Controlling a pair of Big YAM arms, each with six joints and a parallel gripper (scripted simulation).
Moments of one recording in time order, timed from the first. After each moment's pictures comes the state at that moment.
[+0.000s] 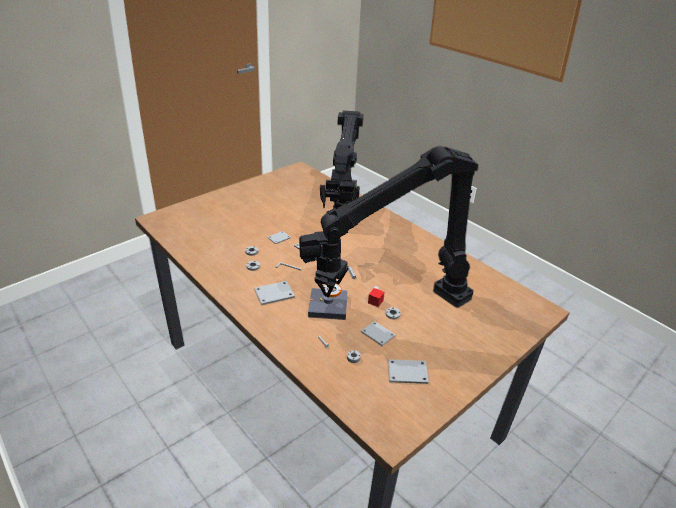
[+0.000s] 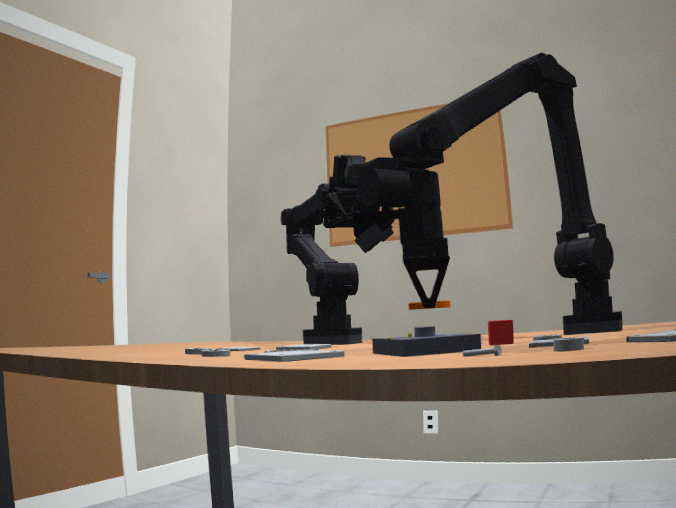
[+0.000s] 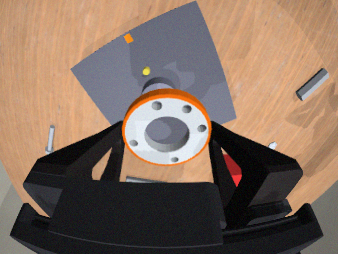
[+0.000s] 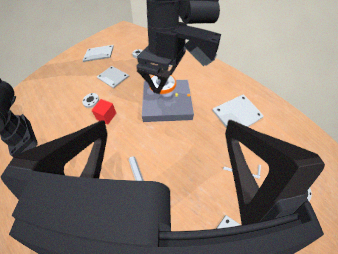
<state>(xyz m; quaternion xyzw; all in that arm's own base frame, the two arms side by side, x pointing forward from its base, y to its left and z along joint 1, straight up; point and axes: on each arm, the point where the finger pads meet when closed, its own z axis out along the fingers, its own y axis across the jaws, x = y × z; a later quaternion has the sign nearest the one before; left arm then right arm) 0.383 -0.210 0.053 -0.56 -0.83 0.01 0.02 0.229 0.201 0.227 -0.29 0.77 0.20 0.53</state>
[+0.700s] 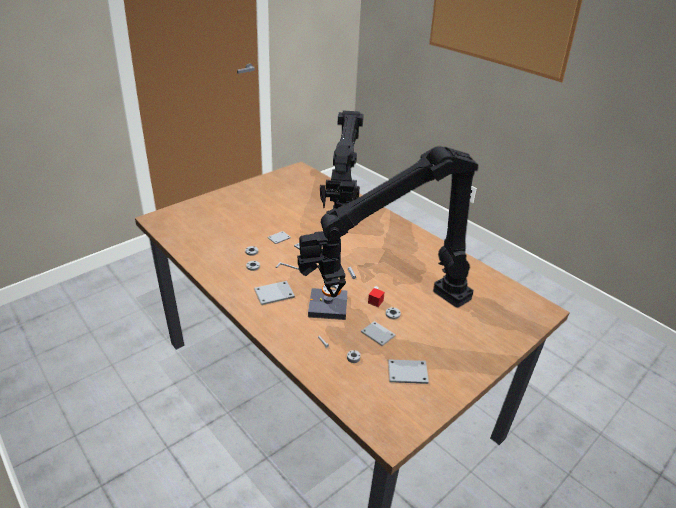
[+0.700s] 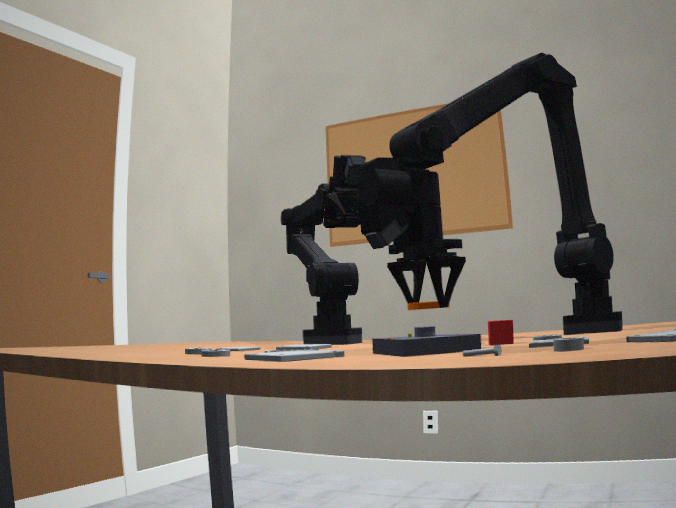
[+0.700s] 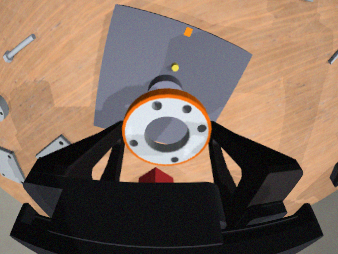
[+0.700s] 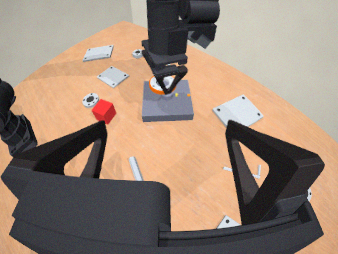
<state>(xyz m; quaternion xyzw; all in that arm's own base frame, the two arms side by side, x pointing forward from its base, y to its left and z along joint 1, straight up) 0.382 -0.211 0.053 -0.20 -0.98 0.01 0.02 0.229 0.201 0.227 -0.29 0.77 0.20 0.53</state>
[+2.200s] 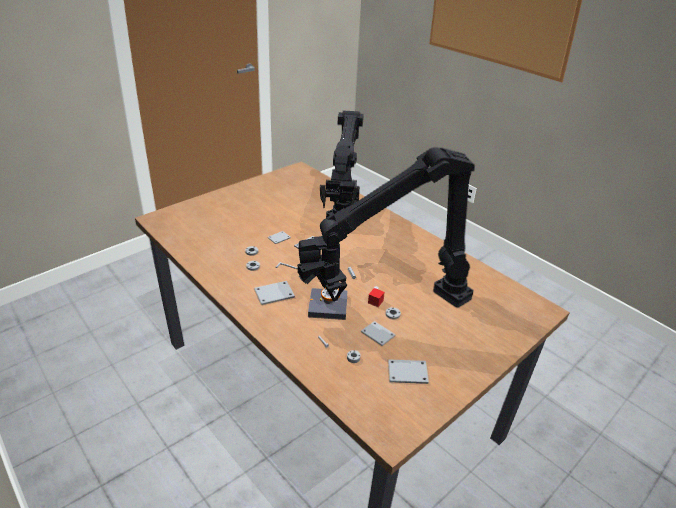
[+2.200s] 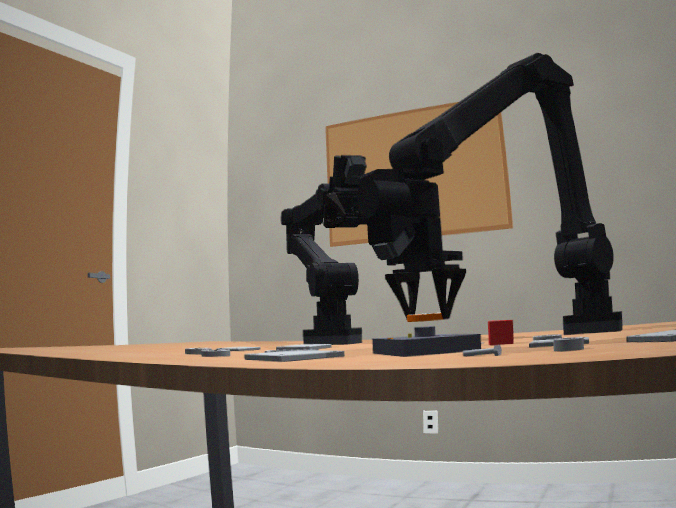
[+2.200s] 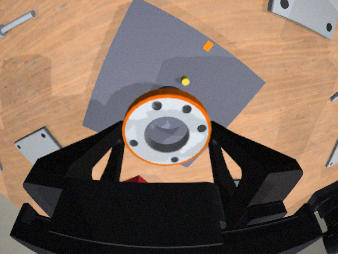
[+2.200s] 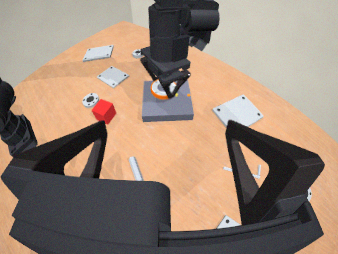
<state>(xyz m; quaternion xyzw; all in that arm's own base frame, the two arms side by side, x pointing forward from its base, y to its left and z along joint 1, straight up) 0.384 -0.212 0.035 -0.11 -0.99 0.00 0.02 0.229 0.201 0.227 -0.29 0.77 0.20 0.53</state>
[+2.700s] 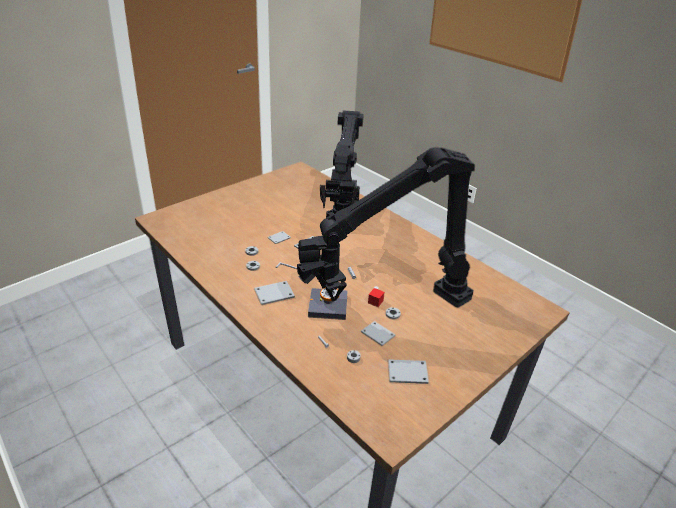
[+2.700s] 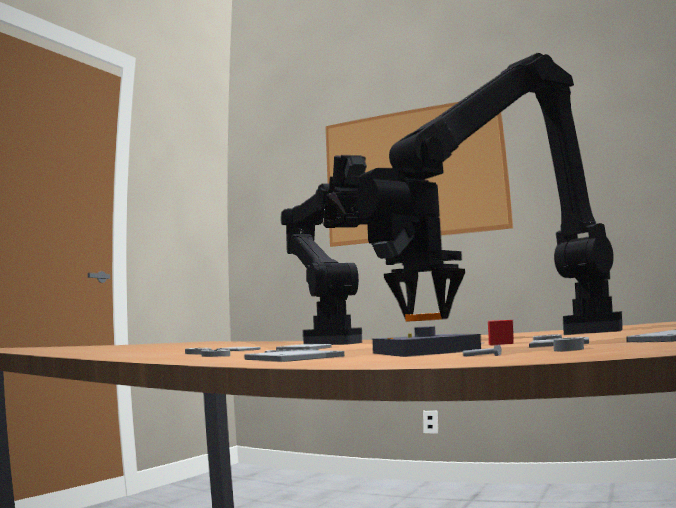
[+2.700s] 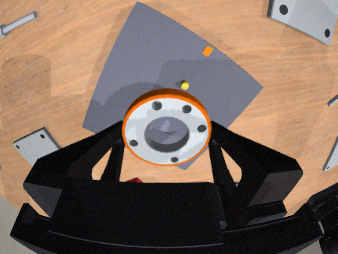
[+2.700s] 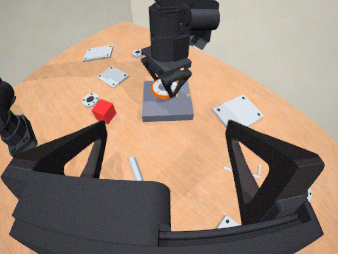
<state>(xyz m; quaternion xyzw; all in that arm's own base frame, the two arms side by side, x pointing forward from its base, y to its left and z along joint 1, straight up) 0.387 -0.213 0.036 -0.10 -0.99 0.01 0.01 0.229 0.201 0.227 -0.29 0.77 0.20 0.53</state>
